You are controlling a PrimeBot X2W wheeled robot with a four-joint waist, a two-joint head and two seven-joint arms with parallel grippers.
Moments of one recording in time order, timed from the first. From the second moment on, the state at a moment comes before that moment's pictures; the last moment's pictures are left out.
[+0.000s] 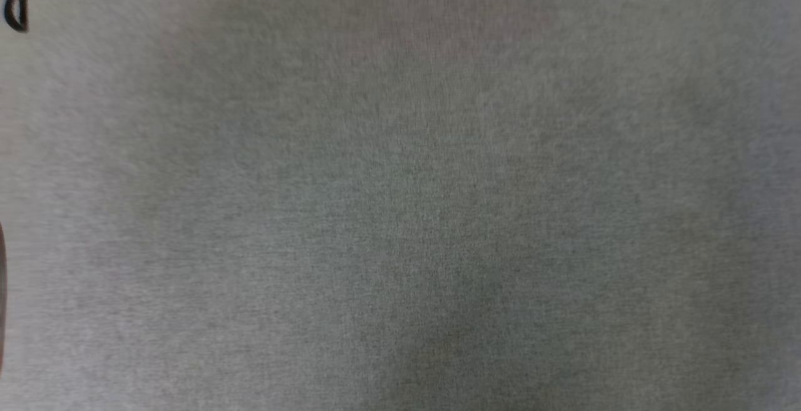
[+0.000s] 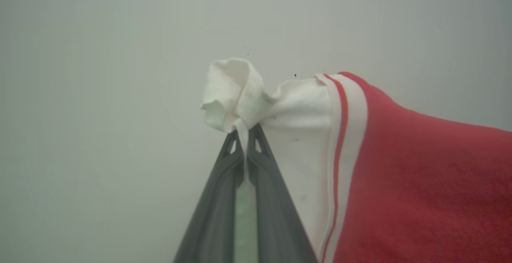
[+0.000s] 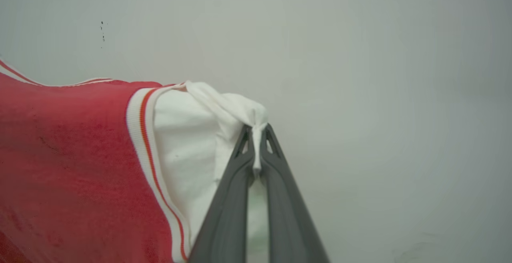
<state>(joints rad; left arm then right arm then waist) -1.52 0.41 -0.28 0.57 -0.54 0.06 -0.15 -1.45 -0.30 -0.01 0.46 0.27 0.13 0.22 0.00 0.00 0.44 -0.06</state>
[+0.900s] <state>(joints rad) -1.30 0.28 -0.31 0.93 -0.60 -0.06 -0.26 -1.32 -0.23 0.32 0.83 0.50 0.13 0.07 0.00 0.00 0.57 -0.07</state>
